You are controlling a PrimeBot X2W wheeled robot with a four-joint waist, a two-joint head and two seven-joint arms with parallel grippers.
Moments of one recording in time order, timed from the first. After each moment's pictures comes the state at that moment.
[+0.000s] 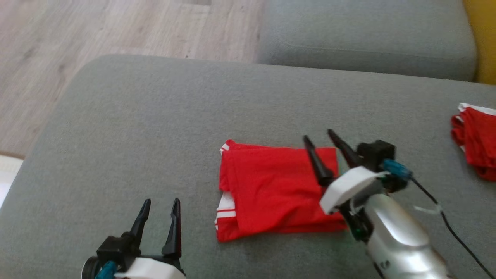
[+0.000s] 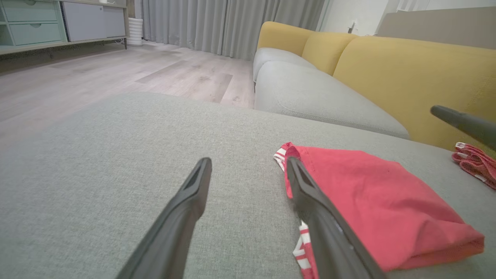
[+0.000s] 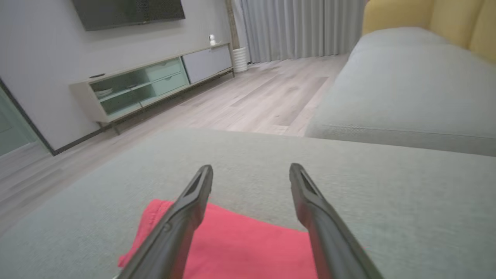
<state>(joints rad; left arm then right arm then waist) -0.03 0.34 -0.61 0.15 -0.66 0.25 -0.24 -0.48 -0.07 0.52 0.79 0.45 0.13 -0.24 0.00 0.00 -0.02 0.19</state>
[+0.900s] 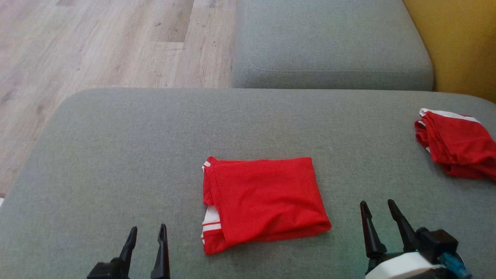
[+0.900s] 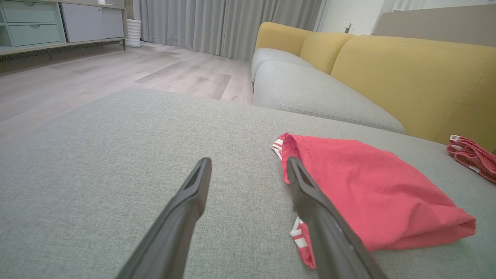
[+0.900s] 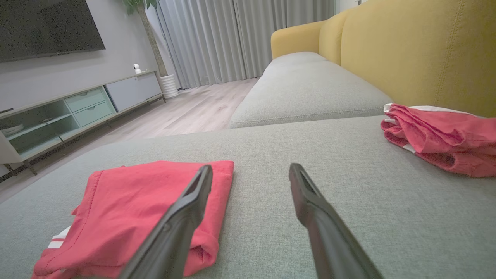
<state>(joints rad) 0.09 0.31 -0.51 0.19 -0.62 0.22 -0.25 0.10 -0.05 0.10 0.32 0.21 0.13 -0.24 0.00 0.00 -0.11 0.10</state>
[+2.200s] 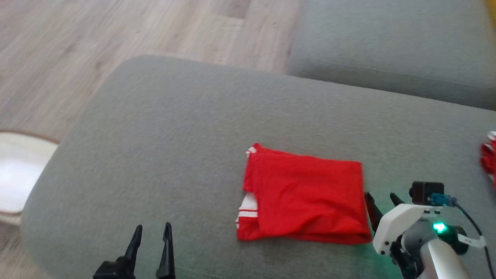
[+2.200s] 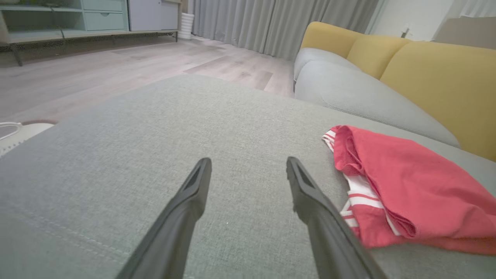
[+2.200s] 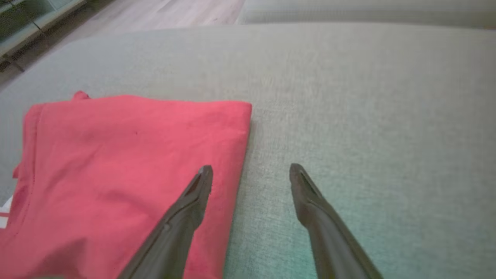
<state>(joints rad) 0.09 0.26 -0.48 0.22 -0.57 0.19 -0.25 -0.15 -0.04 -0.03 0.54 0.16 0.13 0.22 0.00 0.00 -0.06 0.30</state>
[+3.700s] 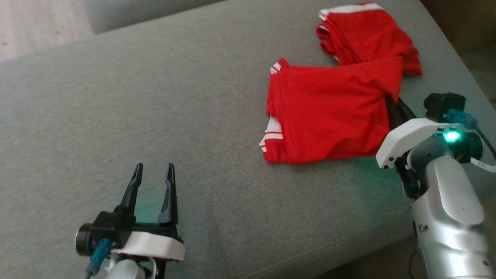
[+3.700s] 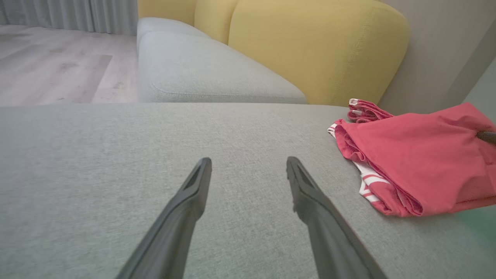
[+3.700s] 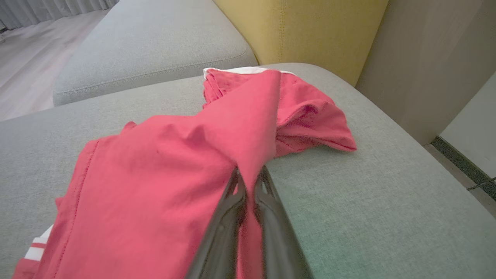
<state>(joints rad) -0.09 0.23 -0.42 0.16 -0.46 0.15 -0.24 -0.49 -0.05 -0.07 0.57 0.06 0.13 0.13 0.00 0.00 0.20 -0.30</state>
